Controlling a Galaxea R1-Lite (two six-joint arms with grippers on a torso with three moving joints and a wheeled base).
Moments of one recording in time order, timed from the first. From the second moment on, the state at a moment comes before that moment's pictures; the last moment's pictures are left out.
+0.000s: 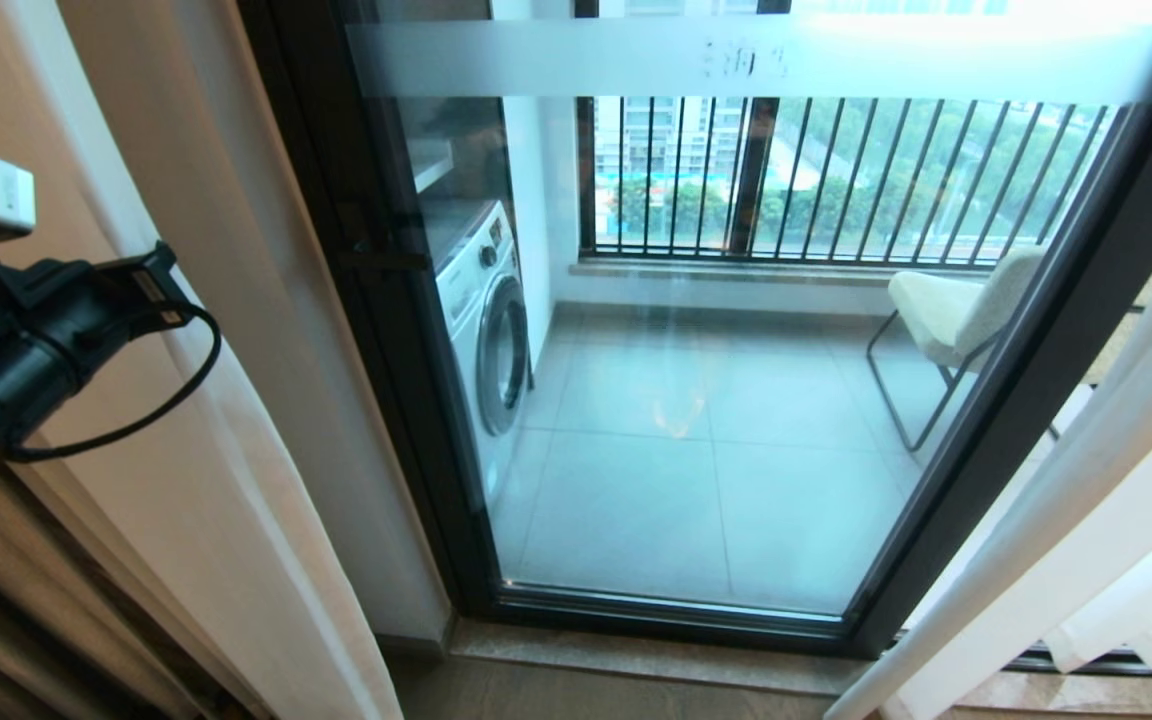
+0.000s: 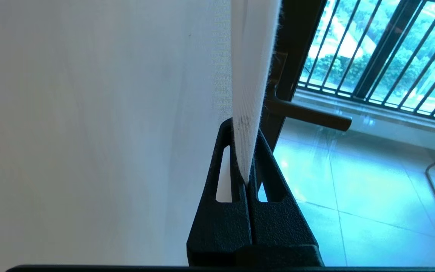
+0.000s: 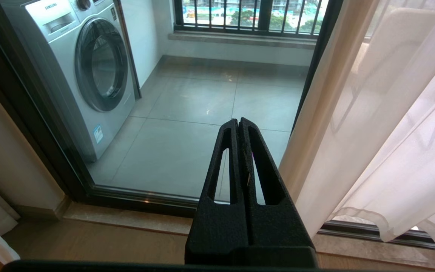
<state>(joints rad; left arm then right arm) 0.07 1.57 -0.72 -0.96 0.03 -0.17 0.00 0.00 0.00 -0.06 0.00 -0.02</state>
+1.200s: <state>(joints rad) 0.02 1.54 -0.71 -0.96 0.08 -0.16 0.00 0.00 0.00 -0.06 0.00 -0.02</state>
